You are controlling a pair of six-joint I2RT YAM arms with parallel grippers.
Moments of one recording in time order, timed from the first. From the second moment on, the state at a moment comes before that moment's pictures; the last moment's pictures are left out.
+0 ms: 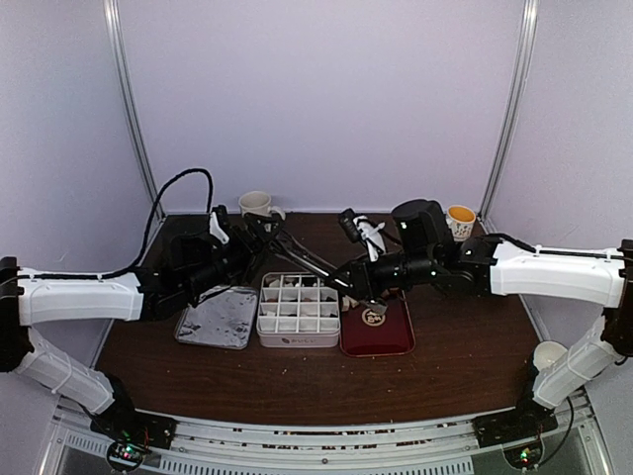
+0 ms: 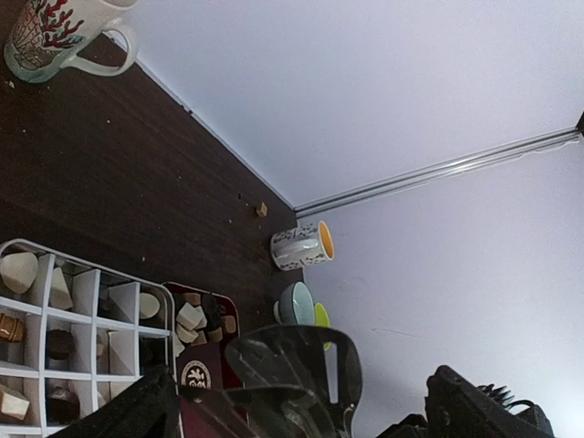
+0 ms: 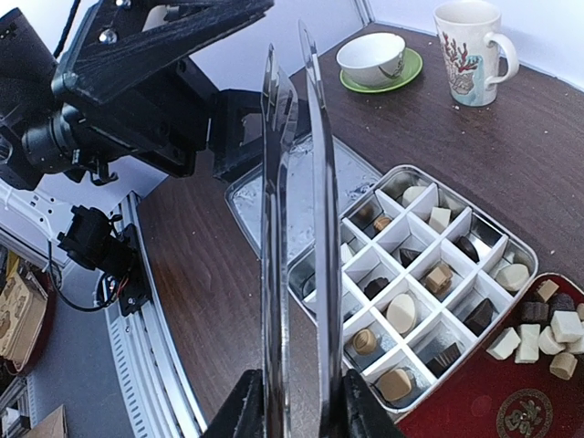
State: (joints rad) left arm -0.83 1.33 0.77 0.43 -0.13 -1.21; right arm 0.91 1.44 1.08 -0.11 -0.27 0.32
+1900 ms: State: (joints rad) left arm -0.82 1.40 0.78 0.47 -0.16 -1.28; right arm 1.02 1.60 1.24 -0.34 -0.02 0.13
